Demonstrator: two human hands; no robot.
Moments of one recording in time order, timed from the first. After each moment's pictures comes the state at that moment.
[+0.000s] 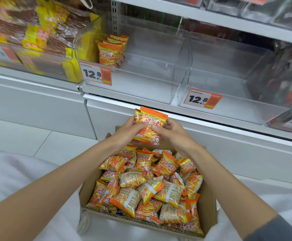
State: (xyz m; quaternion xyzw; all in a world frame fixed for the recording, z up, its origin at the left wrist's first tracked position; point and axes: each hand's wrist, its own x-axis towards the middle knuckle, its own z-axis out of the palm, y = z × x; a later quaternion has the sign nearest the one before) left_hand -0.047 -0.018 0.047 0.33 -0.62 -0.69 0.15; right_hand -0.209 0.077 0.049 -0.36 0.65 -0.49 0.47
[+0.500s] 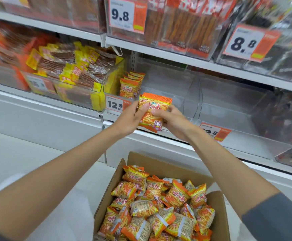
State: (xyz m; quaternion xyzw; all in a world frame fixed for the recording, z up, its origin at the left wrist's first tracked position) left_hand -0.036 -0.103 0.133 0.29 -0.76 -0.51 0.28; right_hand -0.185 -0.020 0.160 -0.39 0.58 -0.53 0.49
